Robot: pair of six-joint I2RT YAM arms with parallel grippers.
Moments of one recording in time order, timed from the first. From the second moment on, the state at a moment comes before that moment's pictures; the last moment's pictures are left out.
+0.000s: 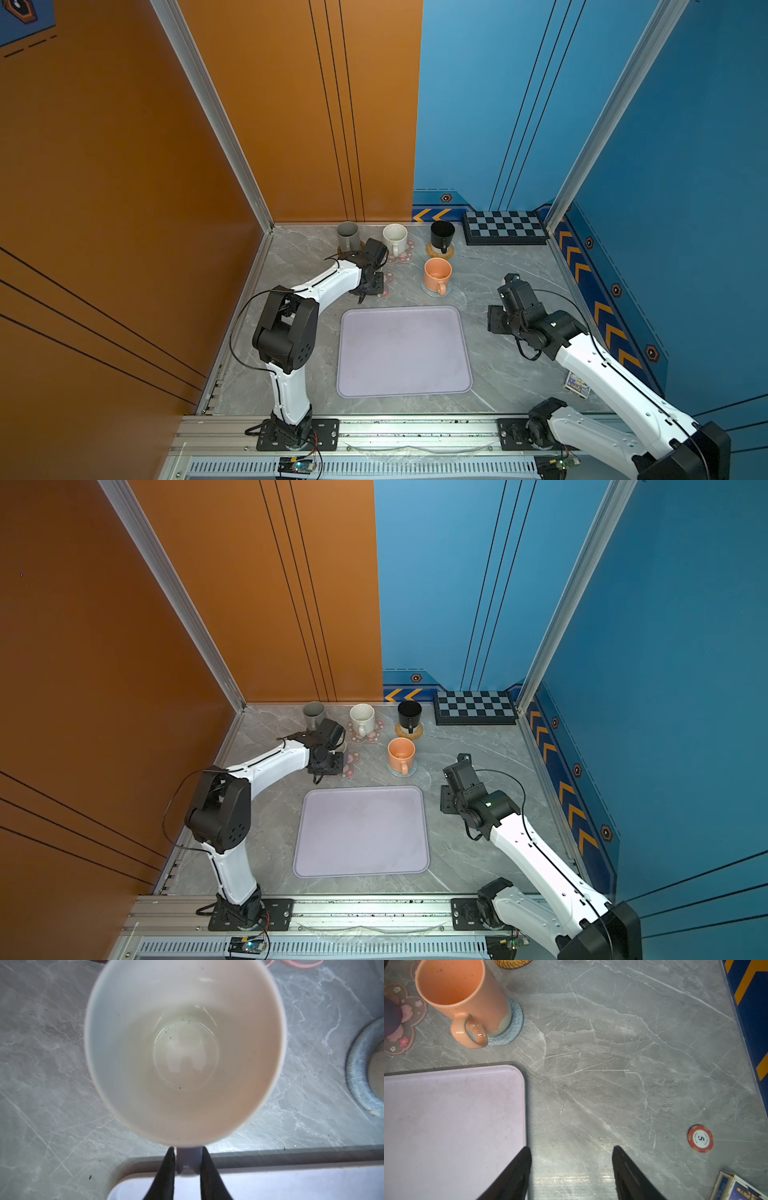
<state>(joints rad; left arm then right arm) -0.45 1.85 1.37 -0.71 -0.16 -0.43 0.45 1.01 0.84 -0.80 0.27 0.44</state>
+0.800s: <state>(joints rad) -0.41 1.51 1.11 -0.71 -0.26 -0.41 0.44 1.09 0.84 -0.79 0.27 0.39</state>
